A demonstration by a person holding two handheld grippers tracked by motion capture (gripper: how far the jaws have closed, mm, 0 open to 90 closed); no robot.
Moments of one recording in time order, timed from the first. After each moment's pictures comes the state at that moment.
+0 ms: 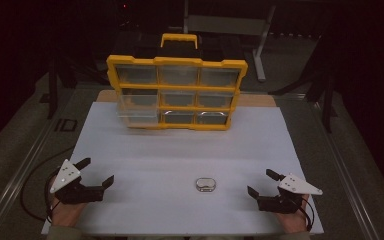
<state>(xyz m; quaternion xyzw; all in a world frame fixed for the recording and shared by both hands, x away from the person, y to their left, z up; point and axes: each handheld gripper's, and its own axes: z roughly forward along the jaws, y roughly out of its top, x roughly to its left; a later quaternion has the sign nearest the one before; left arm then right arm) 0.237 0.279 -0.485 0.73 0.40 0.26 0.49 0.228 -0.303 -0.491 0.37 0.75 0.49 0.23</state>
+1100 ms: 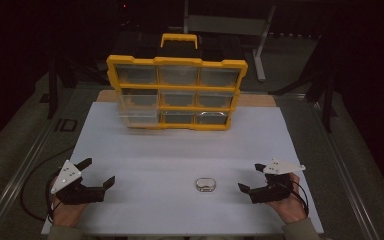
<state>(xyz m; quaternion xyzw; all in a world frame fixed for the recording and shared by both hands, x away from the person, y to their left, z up) 0.236 0.278 -0.486 0.73 0.40 0.26 0.49 0.259 -0.275 -0.461 0.34 0.83 0.42 0.15</state>
